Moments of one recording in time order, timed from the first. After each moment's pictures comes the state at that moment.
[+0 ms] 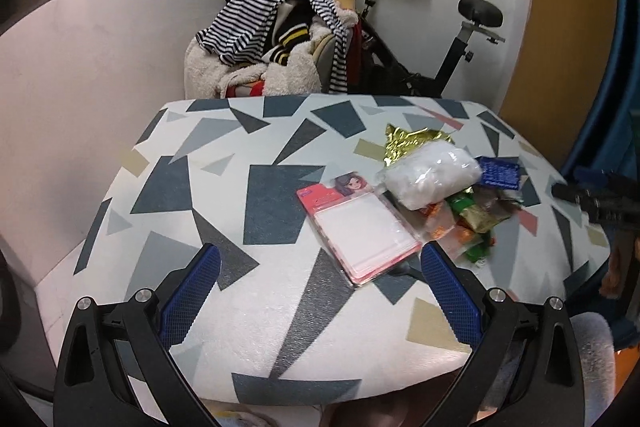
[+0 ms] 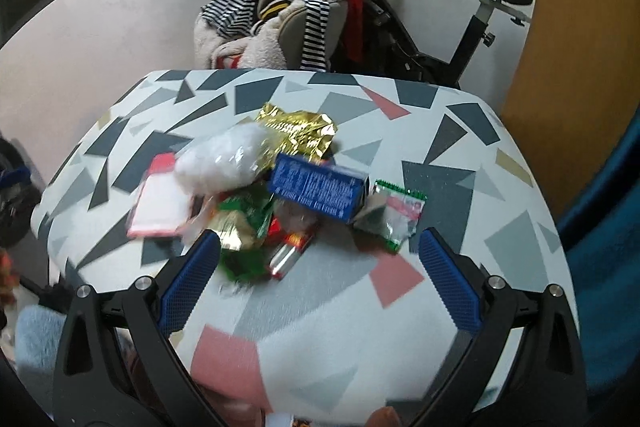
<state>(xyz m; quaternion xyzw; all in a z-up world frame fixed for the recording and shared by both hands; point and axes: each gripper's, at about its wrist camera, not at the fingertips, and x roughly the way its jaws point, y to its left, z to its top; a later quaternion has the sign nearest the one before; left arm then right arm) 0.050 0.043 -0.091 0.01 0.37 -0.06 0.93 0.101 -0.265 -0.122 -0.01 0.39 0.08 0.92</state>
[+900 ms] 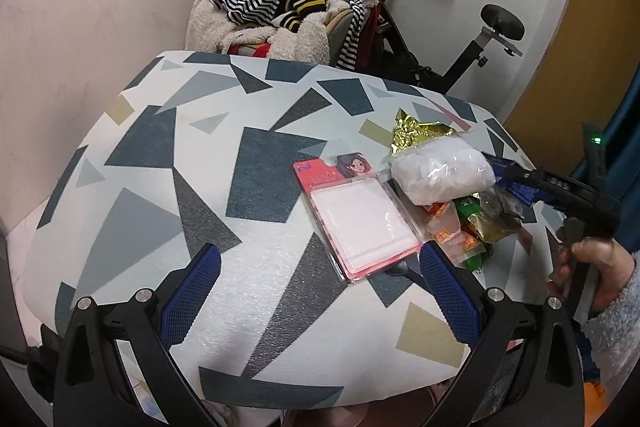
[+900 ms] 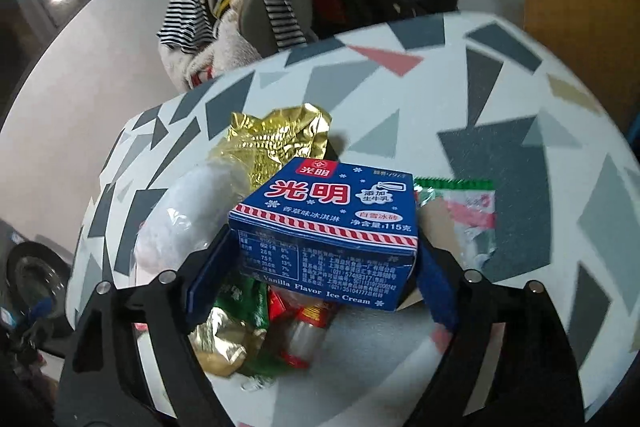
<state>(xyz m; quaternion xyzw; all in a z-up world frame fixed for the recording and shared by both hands) 0.073 0.057 -0.120 -0.07 0.41 -0.07 0.91 0.180 -0.281 -0.173 0.14 0.43 0.07 0.89</state>
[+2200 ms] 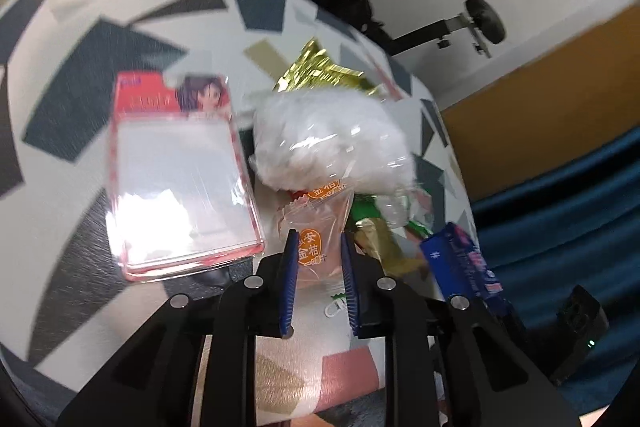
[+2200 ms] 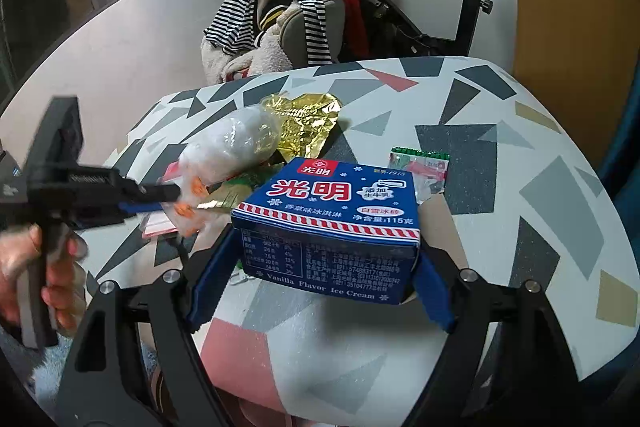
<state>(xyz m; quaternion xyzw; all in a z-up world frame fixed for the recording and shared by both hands) 0.143 -0.031 -0.163 -0.24 0.50 -0.18 0.81 0.066 -0.290 -0.164 0.07 0.36 0.11 0.92</state>
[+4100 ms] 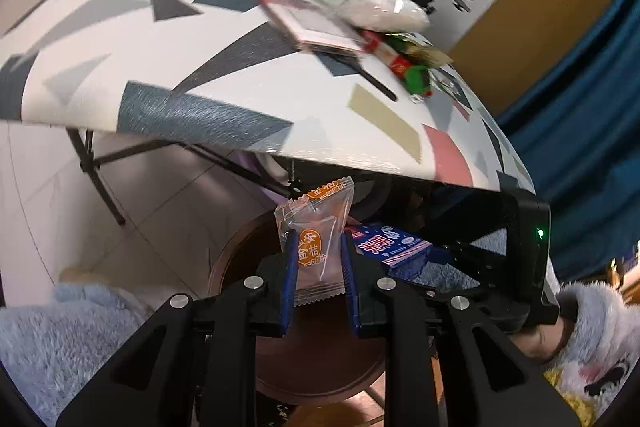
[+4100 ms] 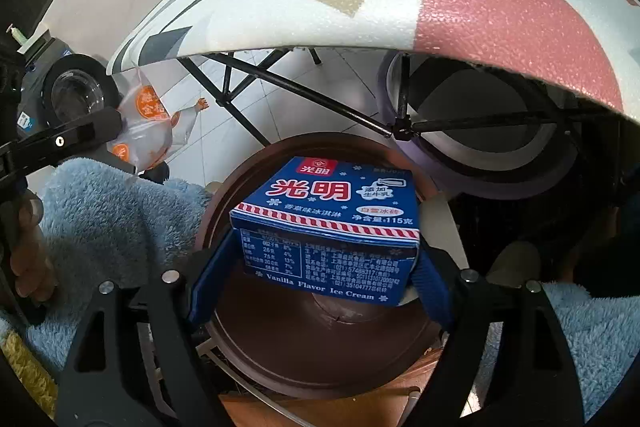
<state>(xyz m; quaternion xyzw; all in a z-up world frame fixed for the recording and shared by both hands) -0.080 0.058 -0.235 -0.16 0.47 -0.18 0.85 -0.052 -0.150 -0.316 0.03 0.53 0.25 0.81</state>
